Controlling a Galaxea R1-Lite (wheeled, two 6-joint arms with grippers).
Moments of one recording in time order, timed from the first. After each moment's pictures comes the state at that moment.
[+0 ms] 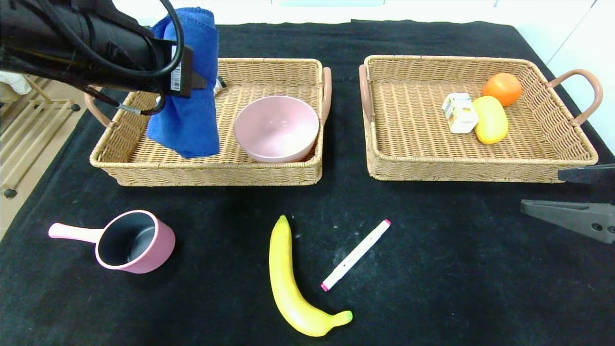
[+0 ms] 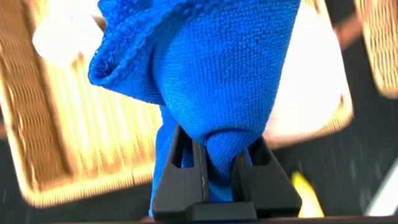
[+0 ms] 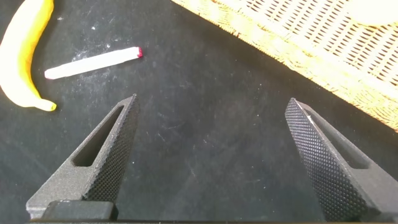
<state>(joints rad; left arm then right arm) -0.38 1.67 -1.90 0.53 0.21 0.04 0.18 1.19 -1.03 0.23 0.33 -0.22</state>
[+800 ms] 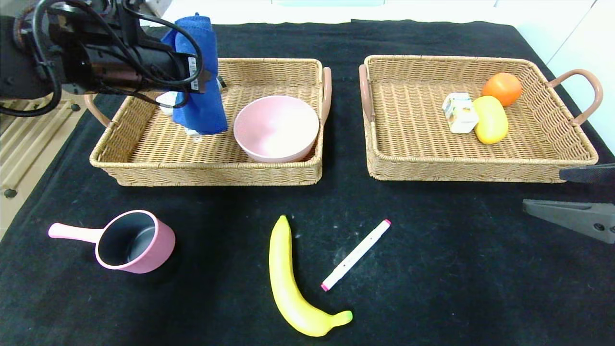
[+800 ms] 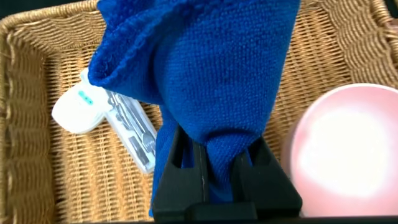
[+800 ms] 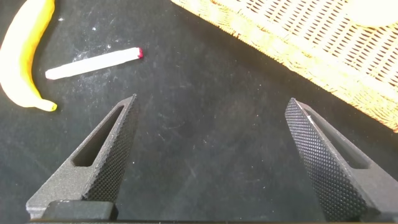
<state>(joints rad) -0.17 1.86 -1.89 0.16 0.02 0.07 0.18 1.18 -1.03 0.23 0.33 -0.22</state>
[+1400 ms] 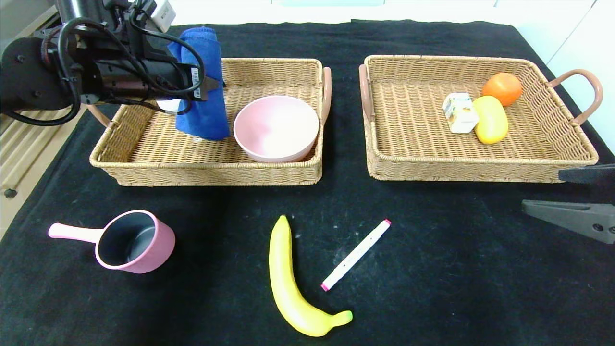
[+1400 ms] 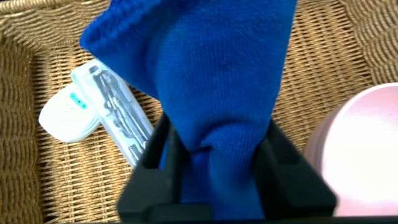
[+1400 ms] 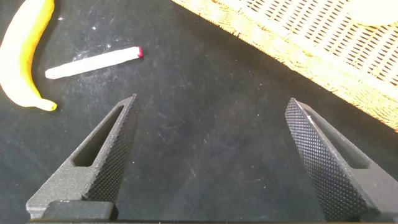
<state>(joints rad) -0.14 1.91 -1.89 0.12 -0.04 0.07 0.18 1.19 -1.03 0.23 0.33 -0.22</state>
